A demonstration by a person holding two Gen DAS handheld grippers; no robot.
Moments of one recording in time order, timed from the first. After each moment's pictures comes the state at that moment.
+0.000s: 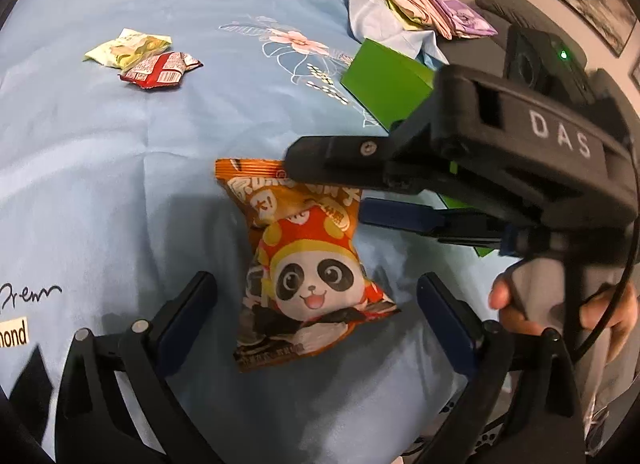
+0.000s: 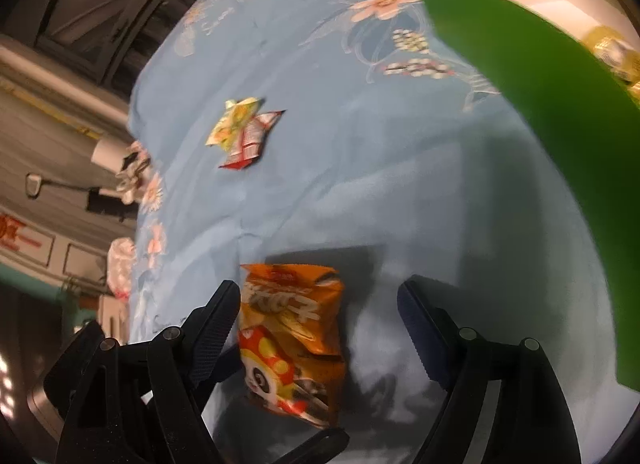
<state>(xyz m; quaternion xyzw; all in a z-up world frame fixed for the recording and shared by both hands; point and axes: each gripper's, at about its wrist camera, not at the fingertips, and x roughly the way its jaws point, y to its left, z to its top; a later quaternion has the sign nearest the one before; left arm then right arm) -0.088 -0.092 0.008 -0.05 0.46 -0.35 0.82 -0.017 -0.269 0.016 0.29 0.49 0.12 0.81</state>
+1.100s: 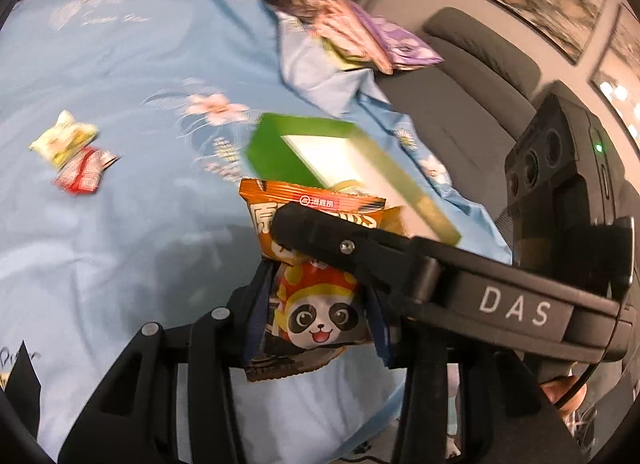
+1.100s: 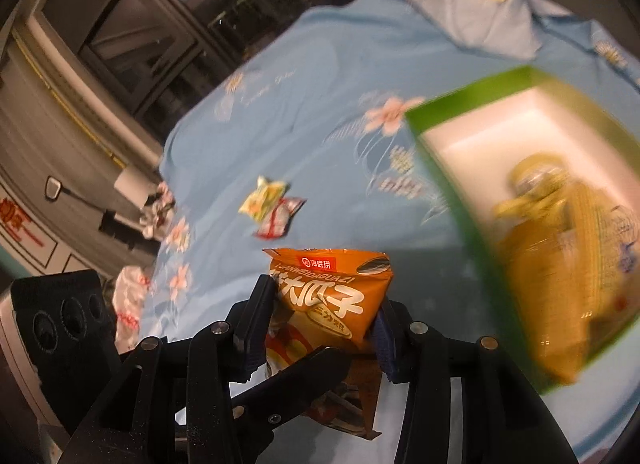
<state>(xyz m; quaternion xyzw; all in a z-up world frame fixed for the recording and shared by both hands) -0.100 -0.166 0.092 -0.06 0.39 -0.42 0.82 -0.075 -0.320 0.105 0.26 0.36 0.09 0.89</state>
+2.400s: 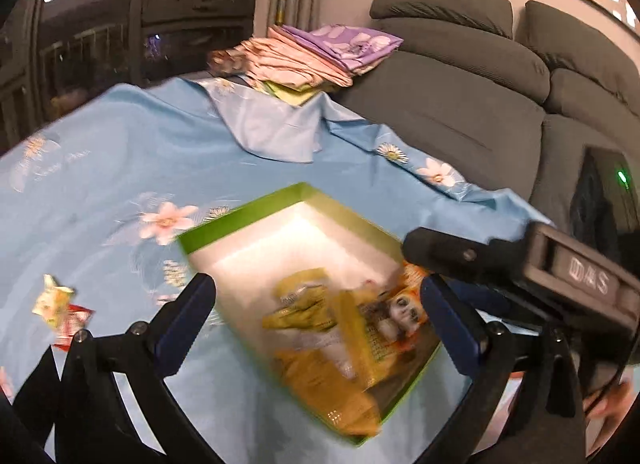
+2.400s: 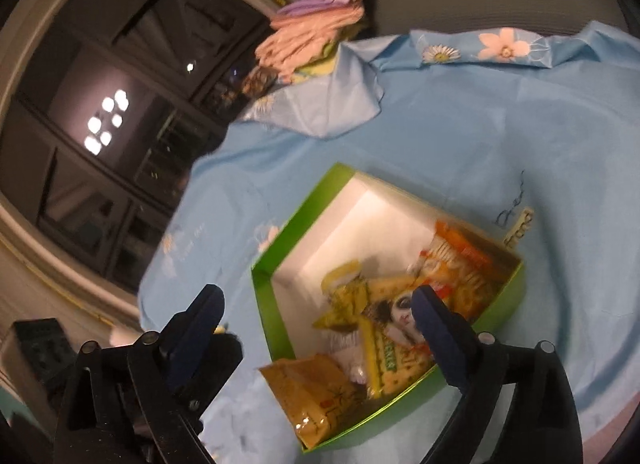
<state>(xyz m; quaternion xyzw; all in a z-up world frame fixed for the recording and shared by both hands) -0.116 -0.292 0.138 0.10 0.28 -0.39 0.87 -0.127 -0.484 0.110 0.43 0.25 -0.06 0.87</state>
